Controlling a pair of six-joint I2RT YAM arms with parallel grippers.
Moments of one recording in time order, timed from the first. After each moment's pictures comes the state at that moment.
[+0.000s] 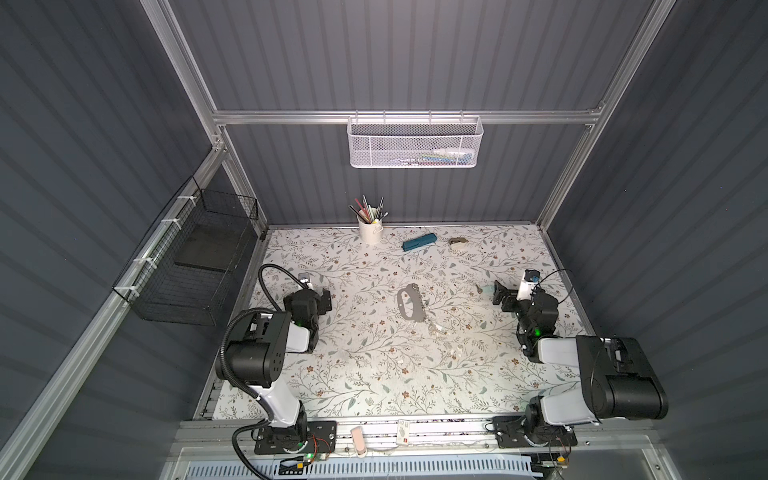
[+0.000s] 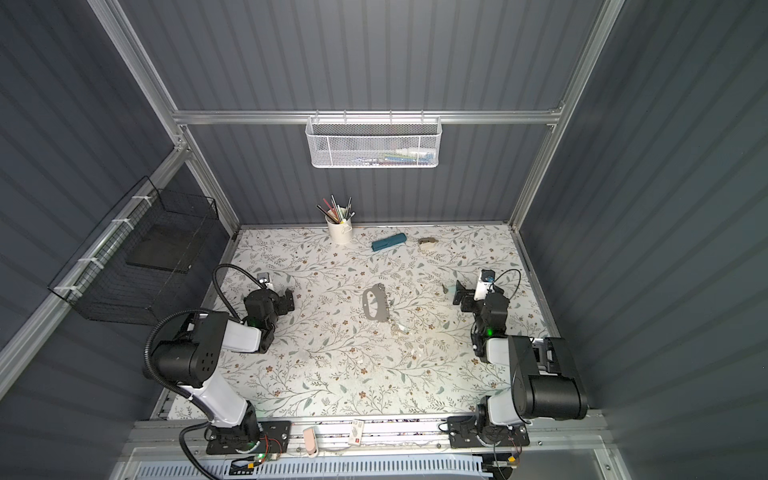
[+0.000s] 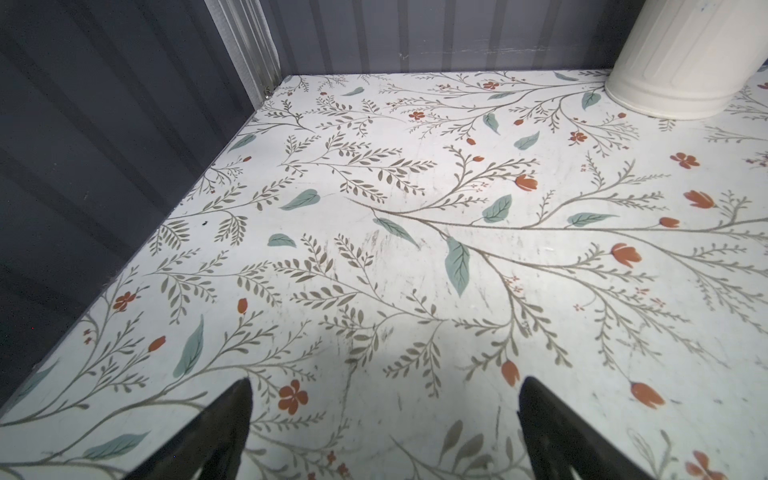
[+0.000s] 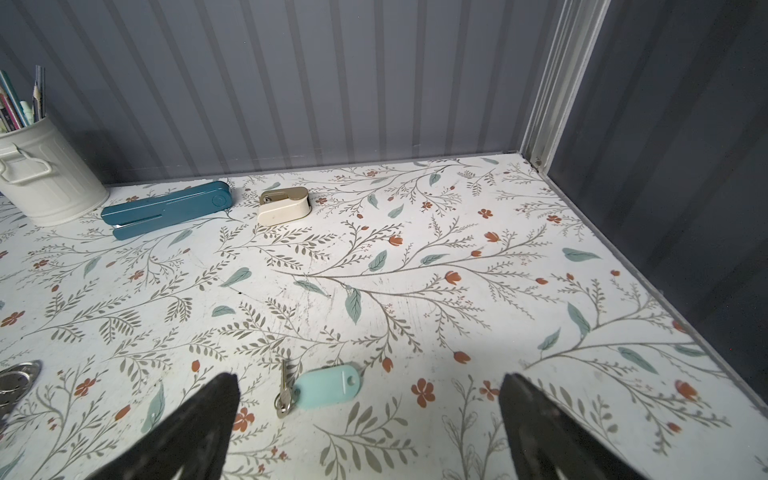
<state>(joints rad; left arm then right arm) -0.10 1.72 0.46 0.83 -0.28 -0.02 -0.06 1.46 0.31 0.93 -0.07 0.03</state>
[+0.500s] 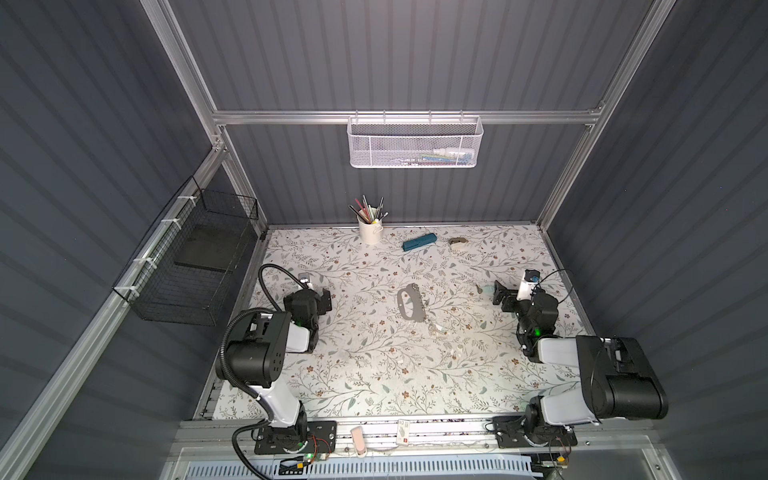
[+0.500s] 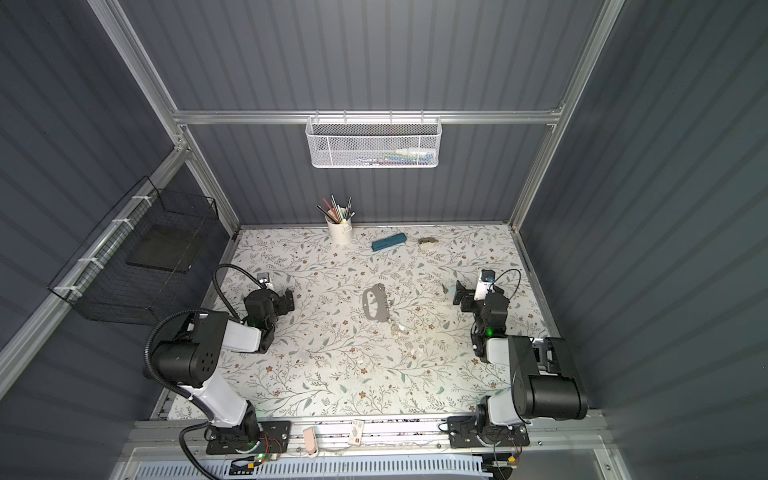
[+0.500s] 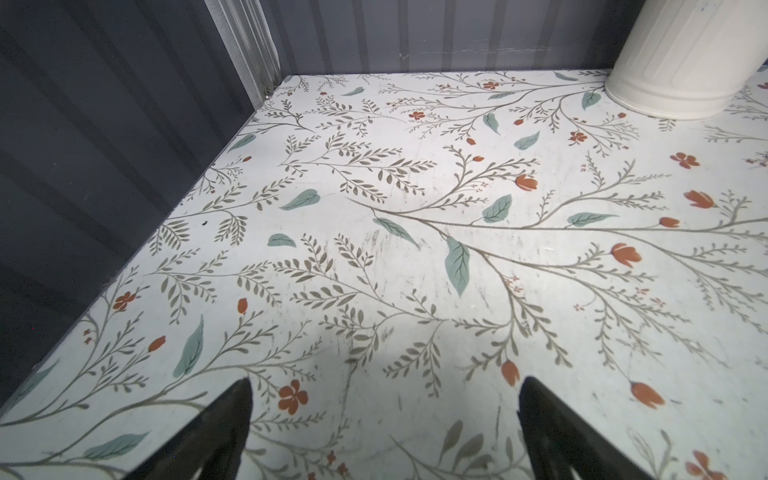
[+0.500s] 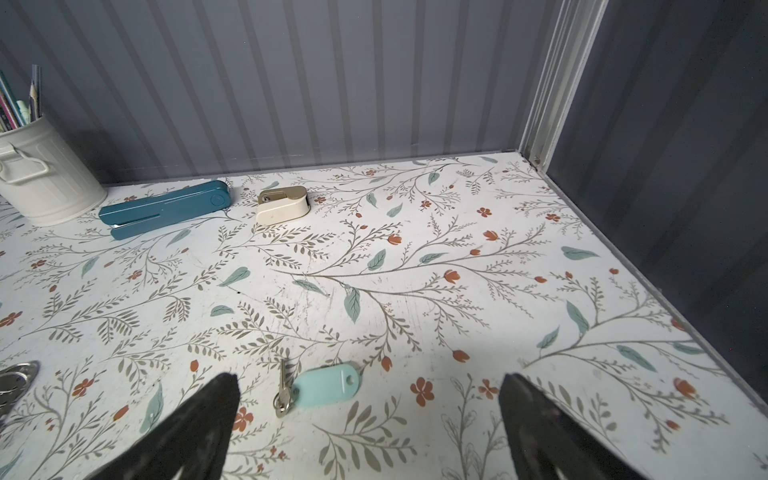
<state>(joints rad) -0.10 1.72 0.46 0.83 -0.28 -0.02 -0.06 1.46 0.31 0.91 -0.06 0.04</state>
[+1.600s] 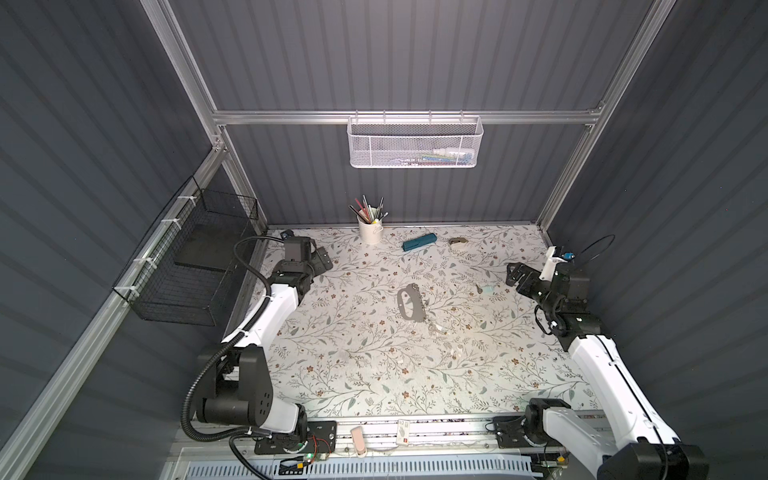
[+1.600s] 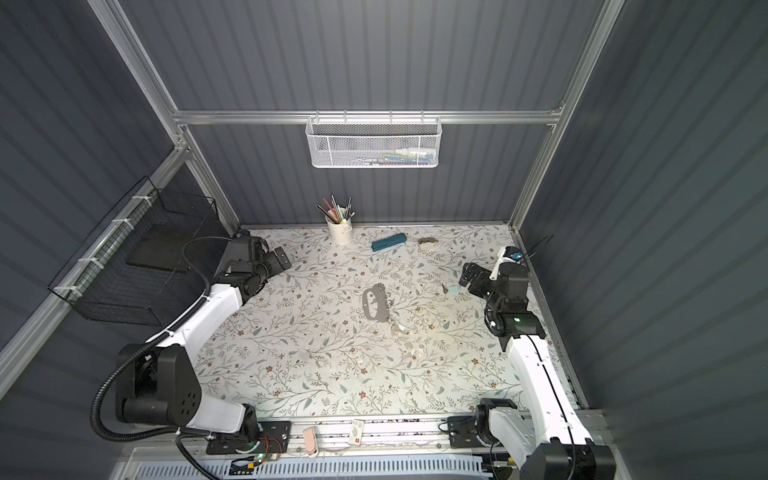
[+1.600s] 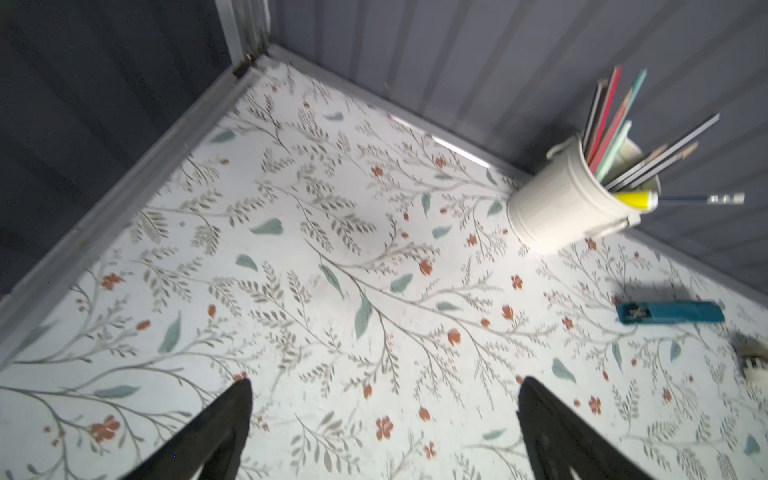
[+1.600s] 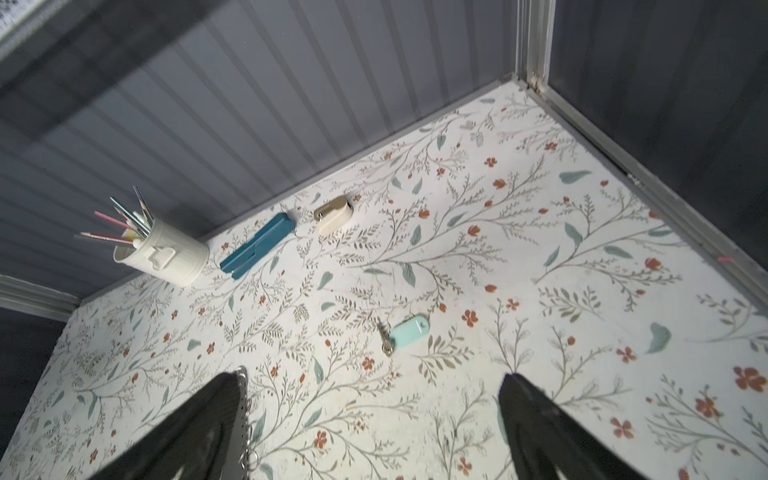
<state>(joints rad) -0.17 1.48 1.08 -0.29 -0.17 -0.45 -0.03 0.99 0.78 -0.28 -0.08 0.41</state>
